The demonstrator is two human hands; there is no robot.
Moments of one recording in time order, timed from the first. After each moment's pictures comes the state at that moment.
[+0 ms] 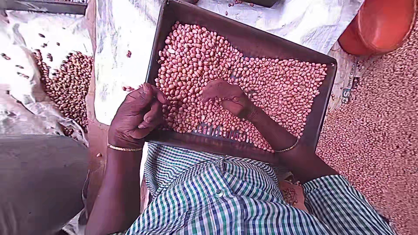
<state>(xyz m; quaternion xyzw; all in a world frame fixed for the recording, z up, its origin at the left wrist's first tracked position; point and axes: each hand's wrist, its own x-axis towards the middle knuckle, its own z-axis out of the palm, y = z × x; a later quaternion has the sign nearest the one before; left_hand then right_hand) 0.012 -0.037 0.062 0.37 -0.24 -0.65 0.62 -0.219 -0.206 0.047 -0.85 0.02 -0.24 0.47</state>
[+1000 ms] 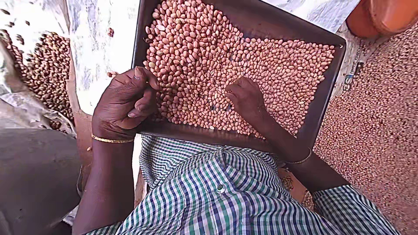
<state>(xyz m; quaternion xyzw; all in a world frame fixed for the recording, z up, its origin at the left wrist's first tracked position) 0.014 -0.041 0.065 0.37 -0.27 -0.66 0.60 -0.268 -0.157 0.071 -0.92 0.33 -0.03 0.19</state>
